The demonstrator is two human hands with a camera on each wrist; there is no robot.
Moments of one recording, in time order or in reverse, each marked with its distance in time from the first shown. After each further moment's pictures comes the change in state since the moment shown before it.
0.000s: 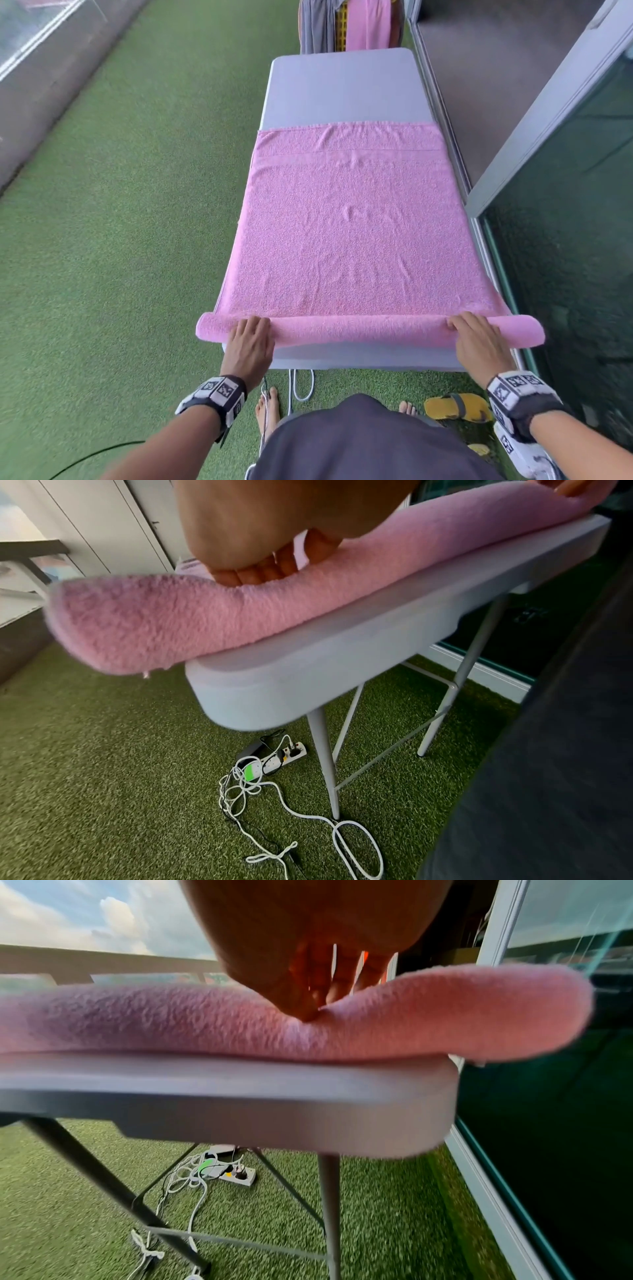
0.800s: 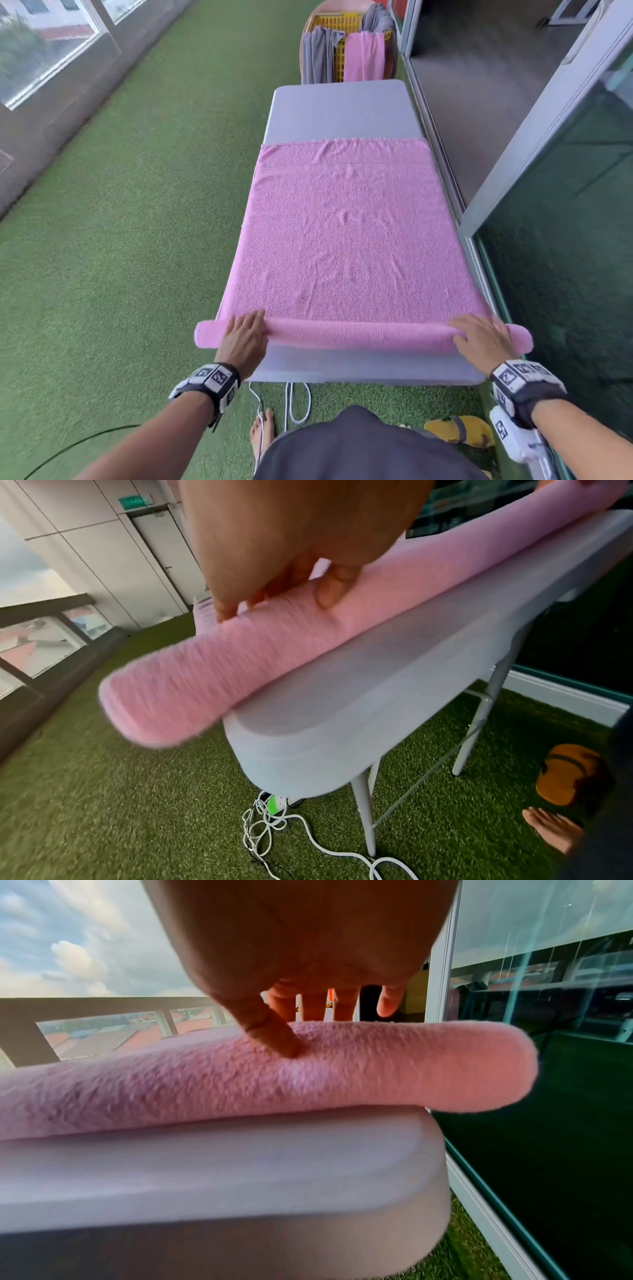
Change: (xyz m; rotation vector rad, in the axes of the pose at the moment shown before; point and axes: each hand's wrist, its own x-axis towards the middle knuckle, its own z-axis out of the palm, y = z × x) left_hand 0.026 -0.011 -0.006 0.035 -0.138 -0.023; right_hand 0.025 0.026 -0.018 -0.044 -0.182 0.098
